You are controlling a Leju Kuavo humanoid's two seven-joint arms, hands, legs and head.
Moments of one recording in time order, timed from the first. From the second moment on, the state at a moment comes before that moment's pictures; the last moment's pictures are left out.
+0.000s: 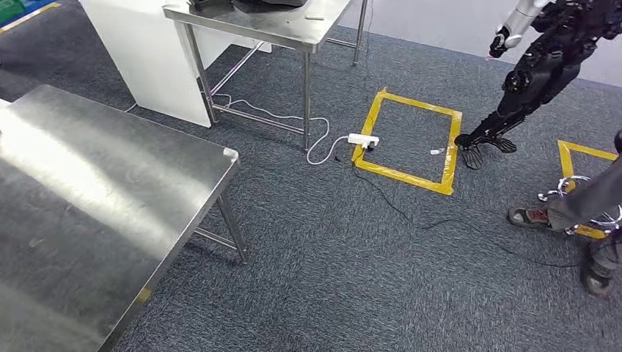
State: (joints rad) left arm -0.09 -0.14 0.52 -0.20 -0.93 0.05 -0.01; right arm -0.10 0.11 -1.24 -0.21 1.54 -0.36 0.00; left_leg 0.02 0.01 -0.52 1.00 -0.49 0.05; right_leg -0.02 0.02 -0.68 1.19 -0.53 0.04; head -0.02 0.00
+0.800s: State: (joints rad) left arm -0.07 -0.12 0.53 -0.19 -0.95 0.02 0.16; right arm -0.10 0.11 -1.21 -0.21 1.55 -0.35 0.01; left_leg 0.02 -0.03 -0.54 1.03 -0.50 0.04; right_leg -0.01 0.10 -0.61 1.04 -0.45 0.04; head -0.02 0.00
